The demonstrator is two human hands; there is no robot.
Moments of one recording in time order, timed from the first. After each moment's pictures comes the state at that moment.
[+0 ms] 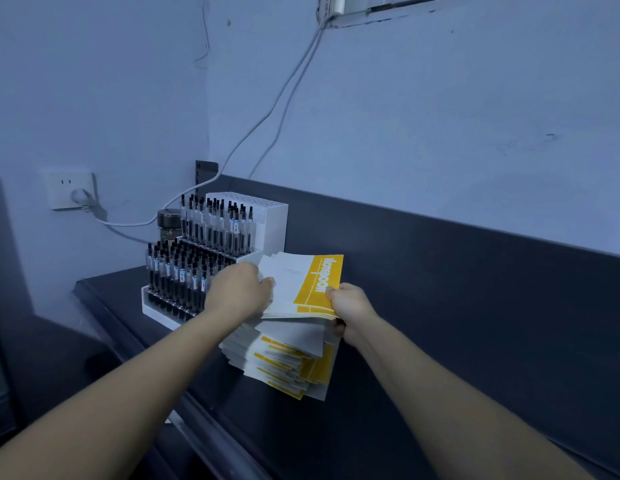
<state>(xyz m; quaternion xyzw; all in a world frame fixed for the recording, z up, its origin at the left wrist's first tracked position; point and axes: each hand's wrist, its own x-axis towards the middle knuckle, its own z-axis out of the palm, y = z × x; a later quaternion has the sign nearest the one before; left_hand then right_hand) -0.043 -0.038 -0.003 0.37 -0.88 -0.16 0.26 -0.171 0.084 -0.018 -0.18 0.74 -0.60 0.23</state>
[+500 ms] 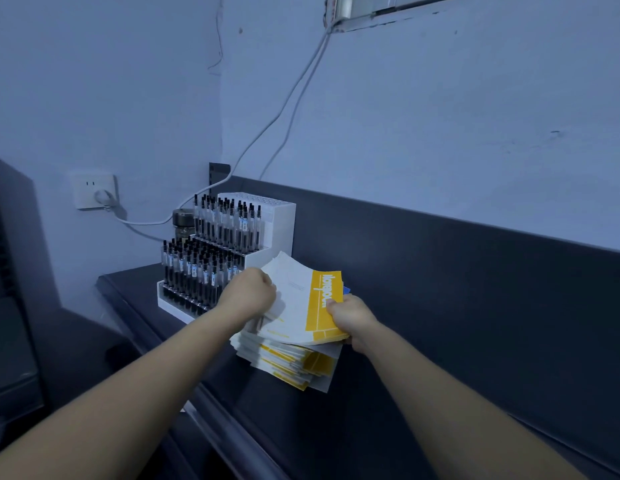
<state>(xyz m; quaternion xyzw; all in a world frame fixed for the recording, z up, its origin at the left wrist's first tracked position) -0.042 -0.033 -0.013 0.36 -0.85 -0.31 0.24 -0.162 0.091 -0.030 -0.21 0.81 -0.50 0.23</state>
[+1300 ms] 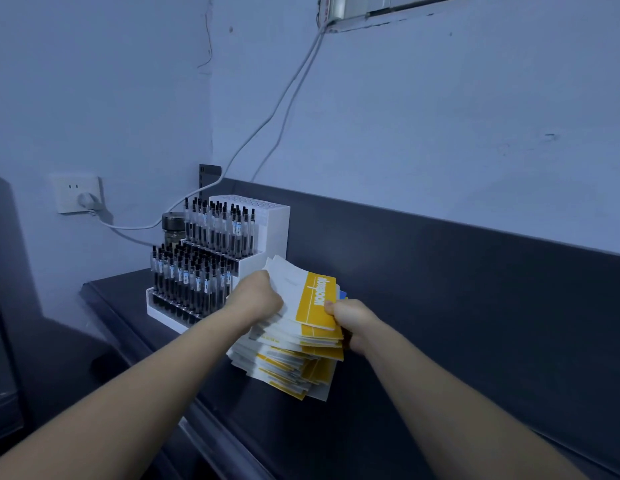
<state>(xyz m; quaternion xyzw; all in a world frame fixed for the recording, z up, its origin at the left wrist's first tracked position) -0.052 -0.027 -0.004 0.37 -0.83 -0.36 0.19 -0.182 0.083 -0.030 -0.14 0.76 -0.56 0.31</state>
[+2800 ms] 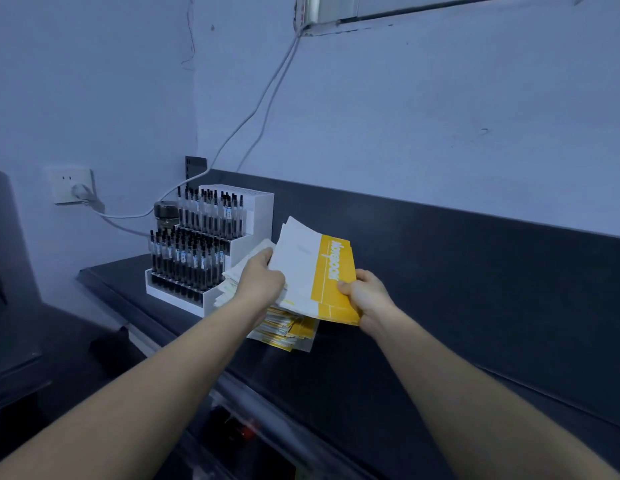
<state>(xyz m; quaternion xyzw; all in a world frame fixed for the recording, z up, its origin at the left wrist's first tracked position) -0.009 0.052 0.000 0.24 -0.71 -0.58 0.32 -0.130 0.169 -0.014 -0.12 0.69 -0.68 0.21</state>
